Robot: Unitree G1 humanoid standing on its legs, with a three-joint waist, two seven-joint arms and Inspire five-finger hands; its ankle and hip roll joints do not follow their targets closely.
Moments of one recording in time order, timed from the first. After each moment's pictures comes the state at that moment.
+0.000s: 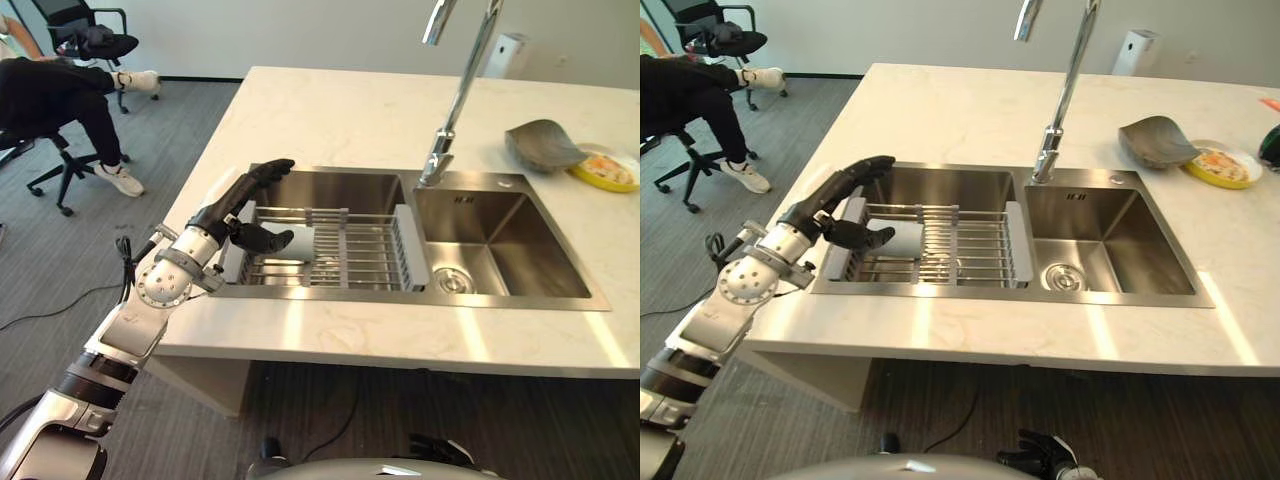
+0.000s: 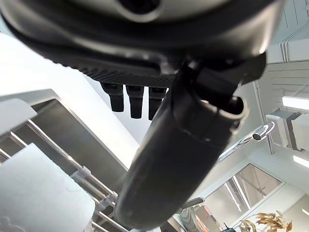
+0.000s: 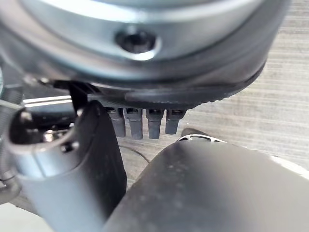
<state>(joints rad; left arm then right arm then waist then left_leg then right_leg) -0.31 0.81 -0.27 0.01 -0.15 -0.10 -0.04 0.13 -0.23 0.24 1.10 0.17 -0.05 0.17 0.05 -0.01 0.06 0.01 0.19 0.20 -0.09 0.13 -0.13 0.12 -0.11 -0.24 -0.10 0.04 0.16</state>
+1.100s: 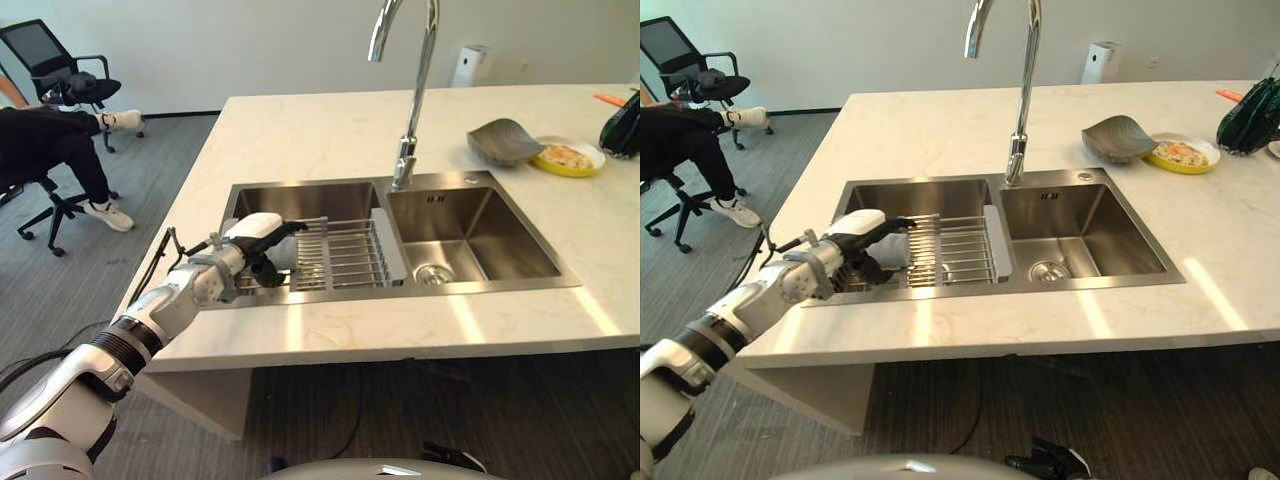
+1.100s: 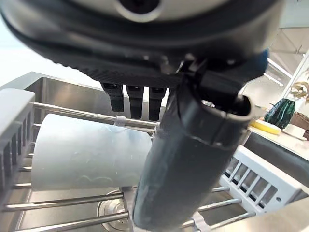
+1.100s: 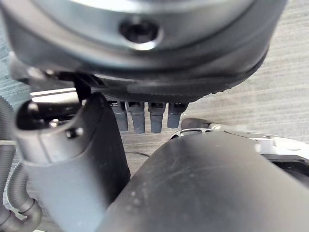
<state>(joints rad) -0.57 0.81 -0.71 0.34 0.28 -0.08 -0.06 0.15 -0.24 0.17 1.17 0.28 -0.07 0.15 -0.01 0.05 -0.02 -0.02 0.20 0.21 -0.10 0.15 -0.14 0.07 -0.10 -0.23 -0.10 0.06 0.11</state>
